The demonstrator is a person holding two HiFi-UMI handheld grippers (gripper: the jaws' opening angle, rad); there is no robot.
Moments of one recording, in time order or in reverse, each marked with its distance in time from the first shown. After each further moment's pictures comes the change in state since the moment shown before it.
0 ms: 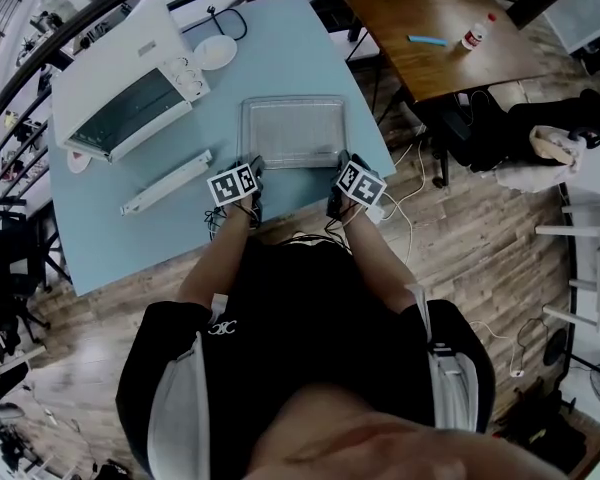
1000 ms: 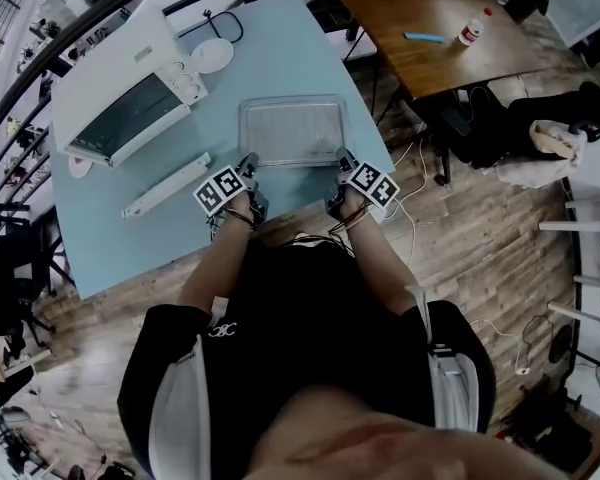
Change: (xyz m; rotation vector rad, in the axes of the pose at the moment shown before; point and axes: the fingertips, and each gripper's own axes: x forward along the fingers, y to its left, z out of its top) left arm -0.020 -0.025 0.023 -0.369 -0.142 -0.224; right arm -0.009 0.020 0.010 0.377 -0.009 0.242
